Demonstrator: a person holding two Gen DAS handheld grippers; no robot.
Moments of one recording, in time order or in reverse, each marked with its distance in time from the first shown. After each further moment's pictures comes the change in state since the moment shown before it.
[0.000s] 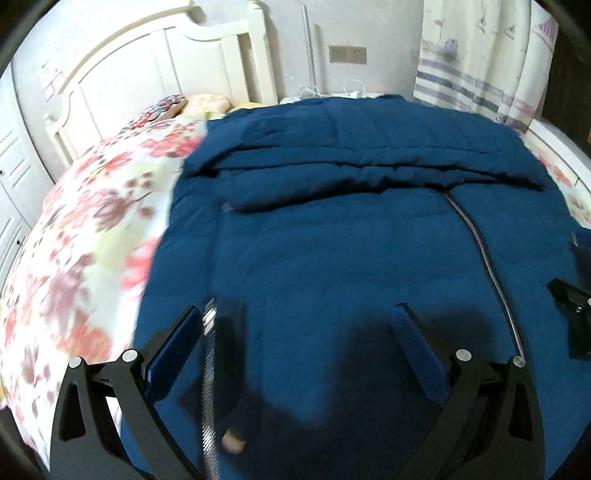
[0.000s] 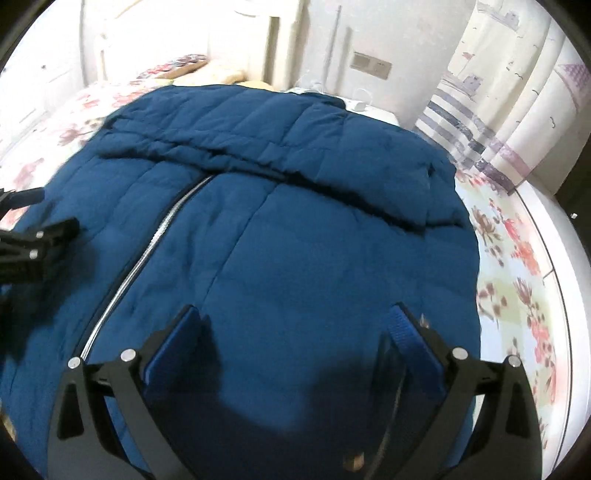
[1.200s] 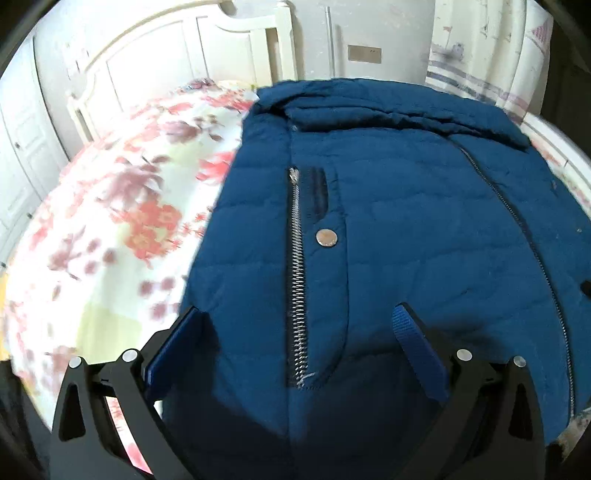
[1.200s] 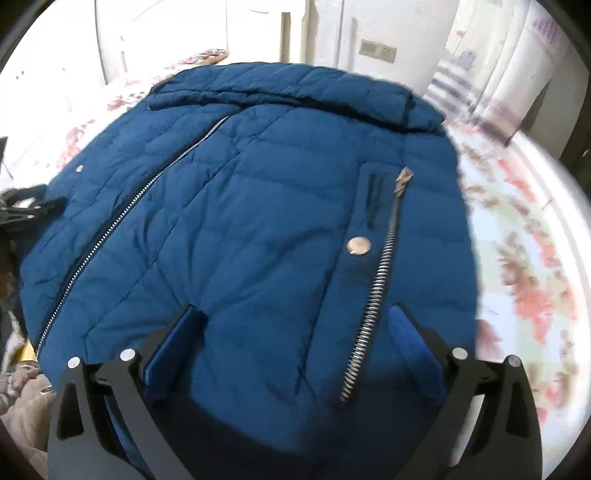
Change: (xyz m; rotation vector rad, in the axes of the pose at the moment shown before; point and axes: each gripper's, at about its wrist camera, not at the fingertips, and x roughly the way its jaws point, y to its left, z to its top) left arm -0.050 0.022 -0.078 -0.035 0.006 0.041; right arm -0.061 0.000 -0.099 0.012 0.009 0.040
